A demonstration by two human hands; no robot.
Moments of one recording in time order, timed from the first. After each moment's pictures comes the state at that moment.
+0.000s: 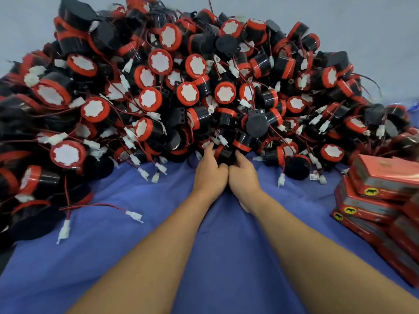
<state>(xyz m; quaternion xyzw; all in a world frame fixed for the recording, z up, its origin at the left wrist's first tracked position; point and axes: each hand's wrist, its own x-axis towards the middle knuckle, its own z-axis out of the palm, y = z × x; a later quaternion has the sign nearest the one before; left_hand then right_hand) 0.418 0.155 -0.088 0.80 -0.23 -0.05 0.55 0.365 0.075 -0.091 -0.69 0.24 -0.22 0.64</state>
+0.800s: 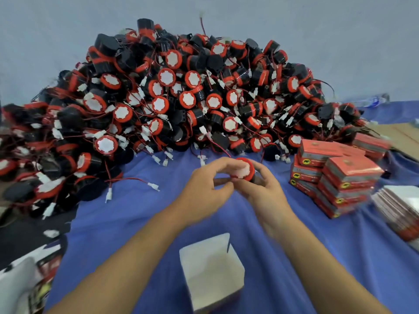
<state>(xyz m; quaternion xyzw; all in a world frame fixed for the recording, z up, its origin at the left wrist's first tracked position) 0.245 0.282 0.009 0.69 -0.45 -0.10 0.55 0.161 0.146 -0.020 -0.58 0.15 -0.24 0.77</state>
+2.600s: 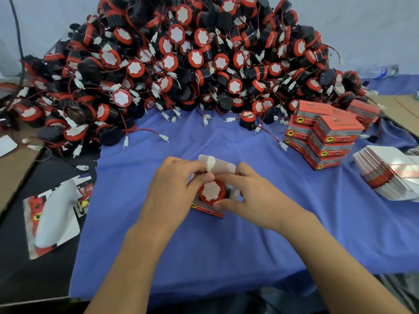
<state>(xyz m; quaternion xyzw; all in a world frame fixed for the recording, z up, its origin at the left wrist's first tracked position) 0.147 0.392 -0.005 0.85 -0.34 0.05 0.39 0.057 0.206 -0.008 -0.96 0.04 0.00 0.26</state>
